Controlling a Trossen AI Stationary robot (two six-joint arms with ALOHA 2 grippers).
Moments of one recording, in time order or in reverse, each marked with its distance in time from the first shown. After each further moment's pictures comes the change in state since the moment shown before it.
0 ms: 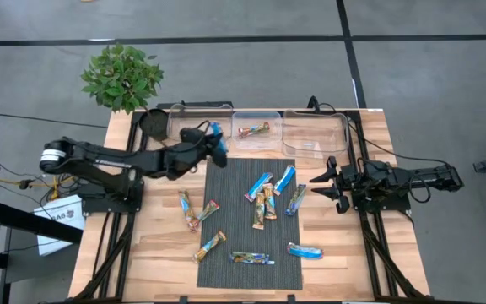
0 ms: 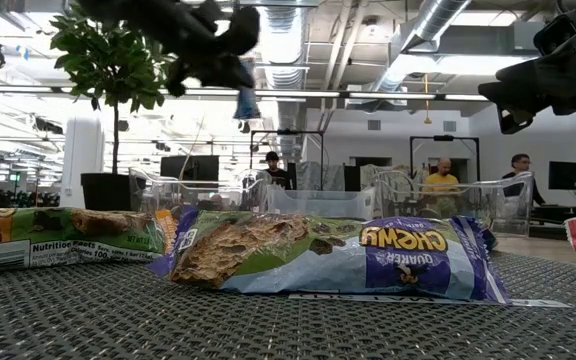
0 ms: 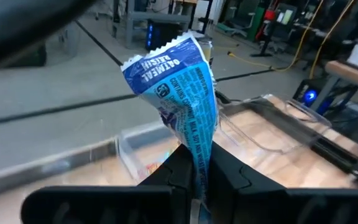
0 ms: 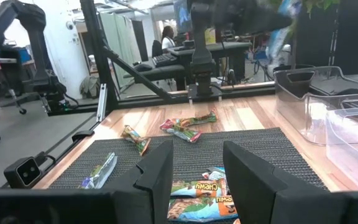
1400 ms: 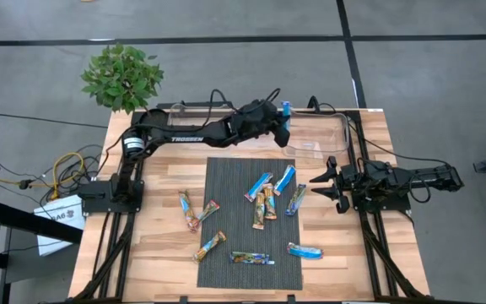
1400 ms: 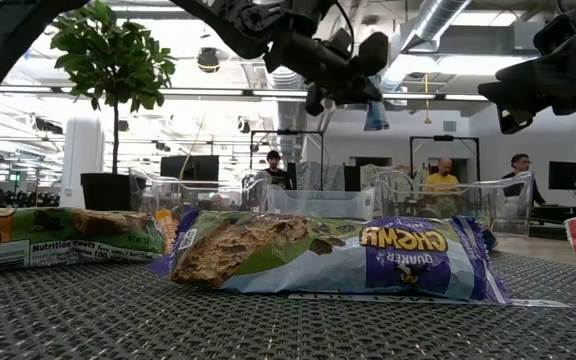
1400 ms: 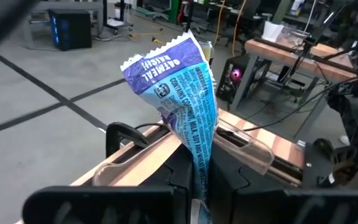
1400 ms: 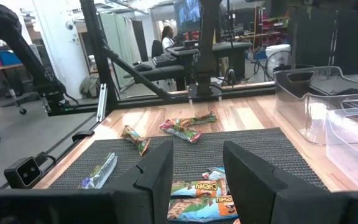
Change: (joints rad) left arm 0.206 0.735 0.847 -0.018 0.549 0.191; right arm 0.000 0.000 0.000 0.000 0.000 0.000
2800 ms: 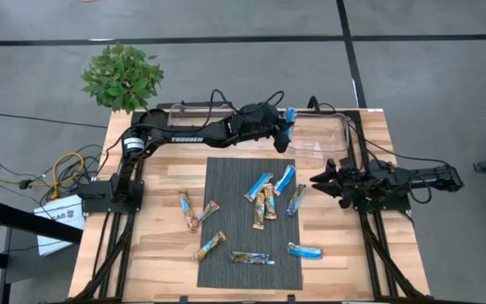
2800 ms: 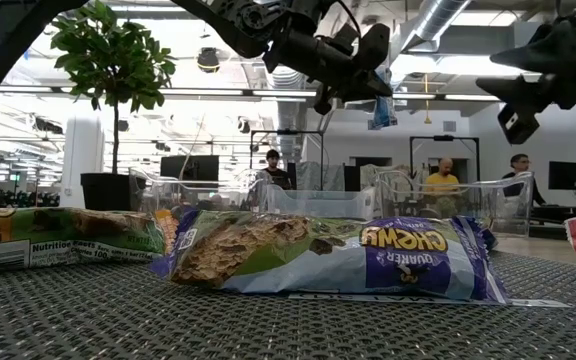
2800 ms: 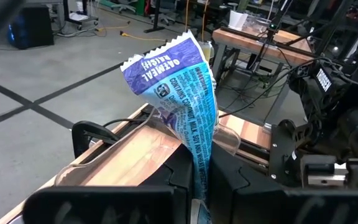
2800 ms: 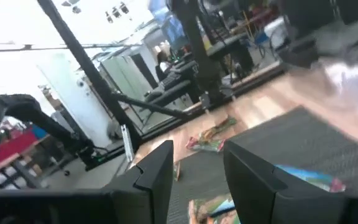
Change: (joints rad) left arm -0.005 -0.003 0.000 -0.004 0.136 0.026; right arm -0.005 0.000 -0.001 0.066 0.029 0.368
